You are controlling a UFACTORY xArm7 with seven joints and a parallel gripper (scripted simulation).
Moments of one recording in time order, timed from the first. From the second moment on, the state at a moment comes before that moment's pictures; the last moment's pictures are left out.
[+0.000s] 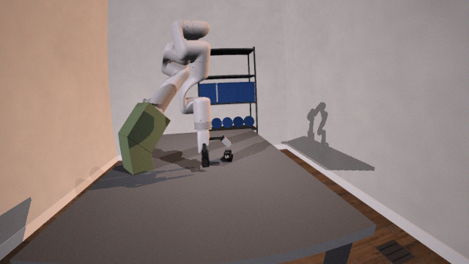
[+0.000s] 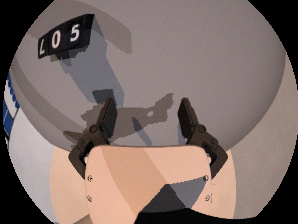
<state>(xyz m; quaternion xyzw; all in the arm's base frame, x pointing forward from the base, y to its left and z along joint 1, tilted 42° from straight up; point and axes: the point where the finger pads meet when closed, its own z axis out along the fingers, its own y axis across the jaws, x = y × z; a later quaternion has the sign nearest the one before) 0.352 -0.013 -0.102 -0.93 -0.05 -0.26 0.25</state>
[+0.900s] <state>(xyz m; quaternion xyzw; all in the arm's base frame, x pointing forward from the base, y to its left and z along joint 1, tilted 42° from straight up) 0.351 -0.014 -0.100 -0.93 -0.05 -0.26 0.25</state>
